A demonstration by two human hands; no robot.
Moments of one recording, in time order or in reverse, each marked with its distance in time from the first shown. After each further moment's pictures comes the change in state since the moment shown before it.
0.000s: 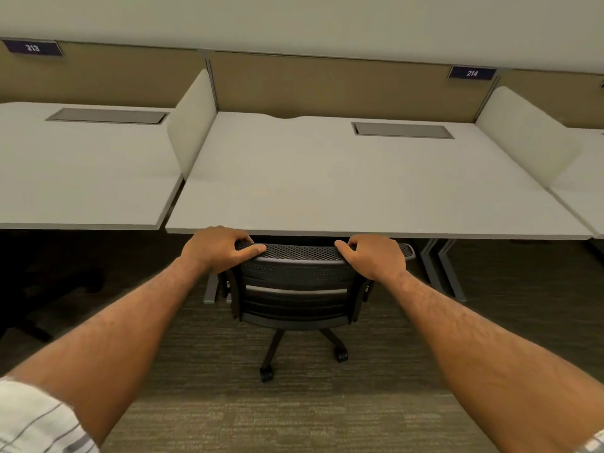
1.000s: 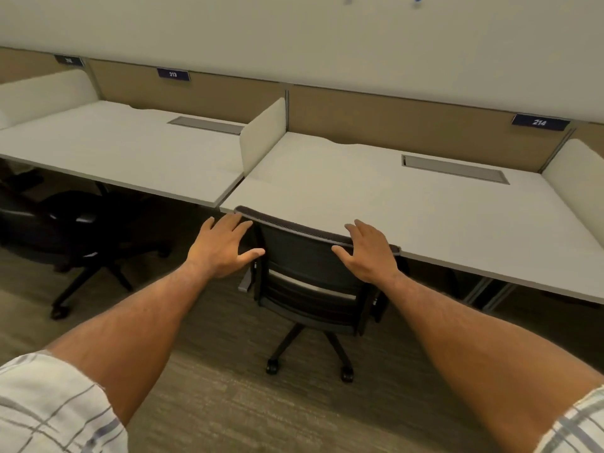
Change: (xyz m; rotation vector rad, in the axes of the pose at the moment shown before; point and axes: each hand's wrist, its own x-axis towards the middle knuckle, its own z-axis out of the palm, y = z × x) left_hand -0.140 0.113 -0.005 0.364 0.188 -0.359; right_hand -0.054 0.025 -0.036 0.115 0.092 -0.390
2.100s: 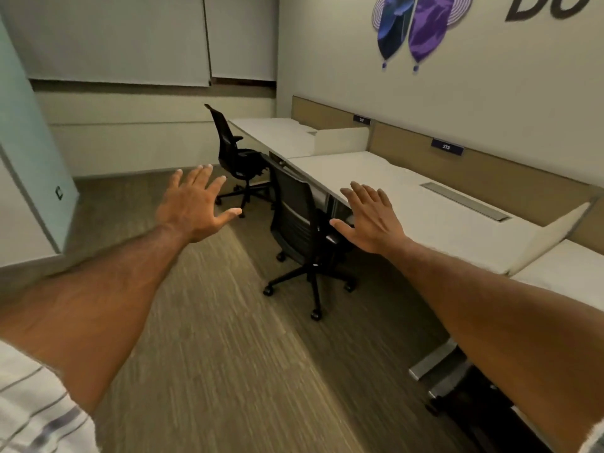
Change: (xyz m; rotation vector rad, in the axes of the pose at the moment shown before) left_hand -0.397 -0.511 -0.155 0.360 0.186 -0.837; right_hand 0.102 -0.677 0.017 0.034 0.080 -0.914
